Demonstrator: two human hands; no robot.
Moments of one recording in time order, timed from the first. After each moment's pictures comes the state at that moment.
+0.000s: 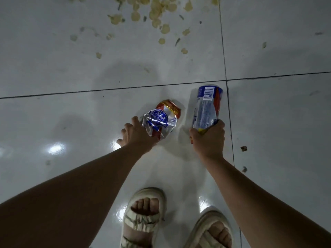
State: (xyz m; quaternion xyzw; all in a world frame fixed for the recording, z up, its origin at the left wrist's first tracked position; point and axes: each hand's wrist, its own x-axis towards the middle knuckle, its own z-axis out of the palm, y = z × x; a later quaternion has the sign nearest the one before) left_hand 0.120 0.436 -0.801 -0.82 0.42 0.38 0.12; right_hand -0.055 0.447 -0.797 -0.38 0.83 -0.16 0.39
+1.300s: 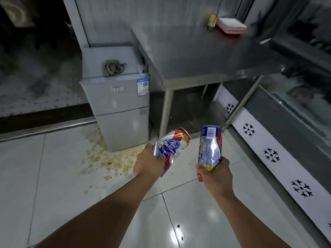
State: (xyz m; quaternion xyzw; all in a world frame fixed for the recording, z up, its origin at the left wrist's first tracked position) left_hand -0.006 0.320 -0.156 -0.69 0.60 0.37 -0.18; right_hand -0.169 0.399 -0.164 -0.30 0.84 -0.36 0.27
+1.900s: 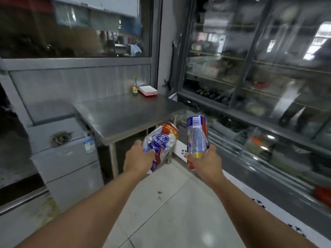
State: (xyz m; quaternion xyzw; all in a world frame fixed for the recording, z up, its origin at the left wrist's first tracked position) left_hand -0.089 0.451 0.107 -0.52 0.71 0.39 -0.28; right_hand -0.237 0.569 0.105 -0.25 0.83 -0.48 0.13
